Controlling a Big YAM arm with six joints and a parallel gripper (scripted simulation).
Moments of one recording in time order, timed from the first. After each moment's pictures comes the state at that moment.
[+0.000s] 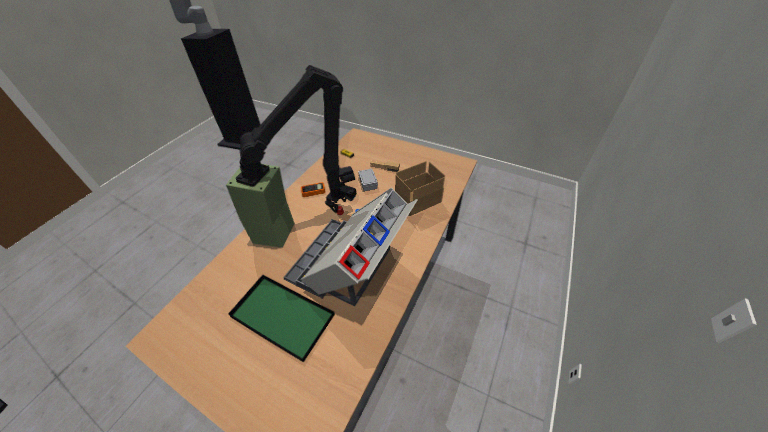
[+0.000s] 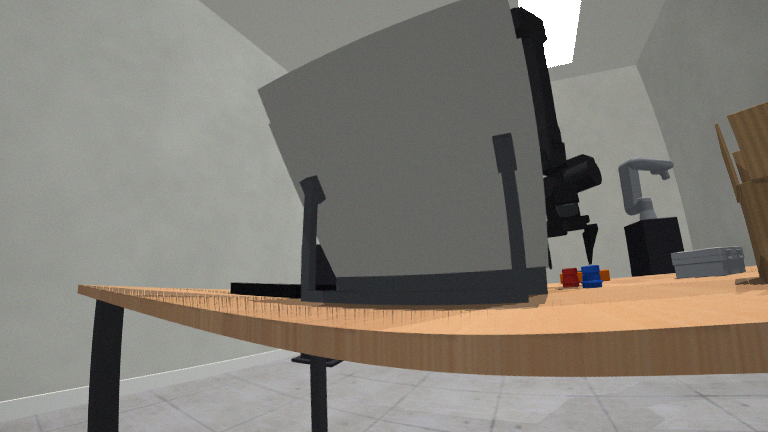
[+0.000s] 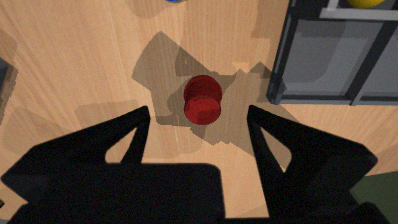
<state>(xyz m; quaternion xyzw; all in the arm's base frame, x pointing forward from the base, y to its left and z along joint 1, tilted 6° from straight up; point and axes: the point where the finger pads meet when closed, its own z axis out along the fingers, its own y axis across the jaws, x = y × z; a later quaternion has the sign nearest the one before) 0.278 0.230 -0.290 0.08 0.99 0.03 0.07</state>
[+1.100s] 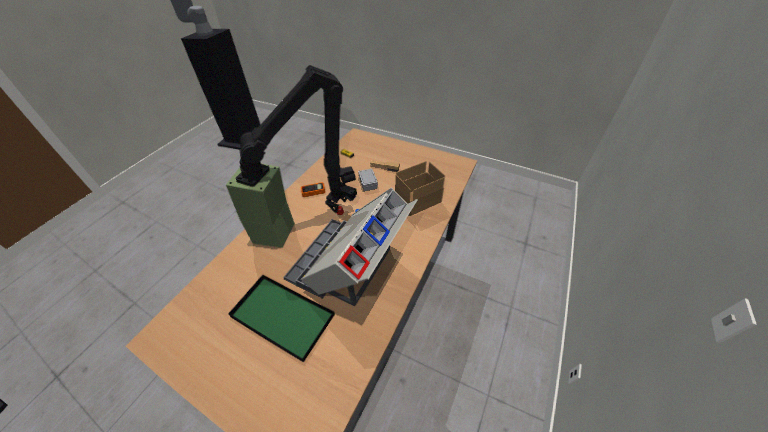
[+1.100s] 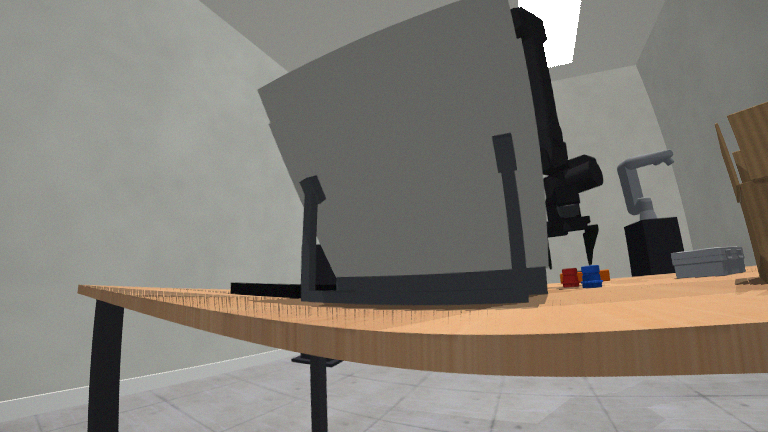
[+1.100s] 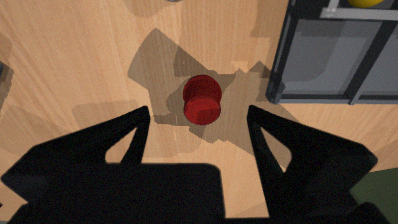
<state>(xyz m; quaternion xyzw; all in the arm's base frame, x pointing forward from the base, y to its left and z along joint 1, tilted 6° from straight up) 0.278 0.230 -0.290 0.08 0.99 0.02 0.06</state>
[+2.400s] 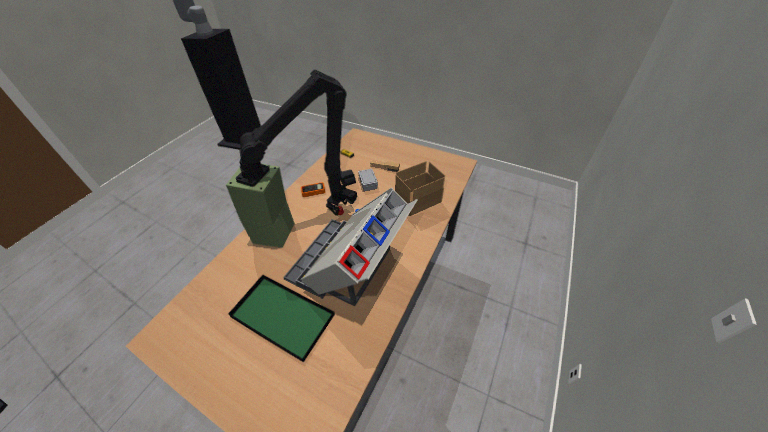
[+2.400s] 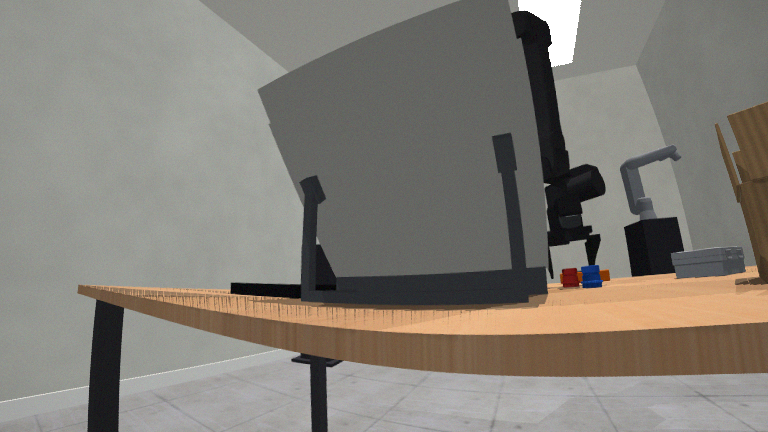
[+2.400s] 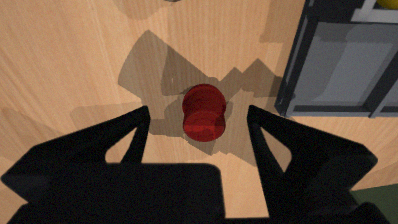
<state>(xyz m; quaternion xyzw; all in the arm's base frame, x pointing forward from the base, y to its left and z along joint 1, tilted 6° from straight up) 0.280 0.232 -0.311 0.08 0.99 0.03 0.06</state>
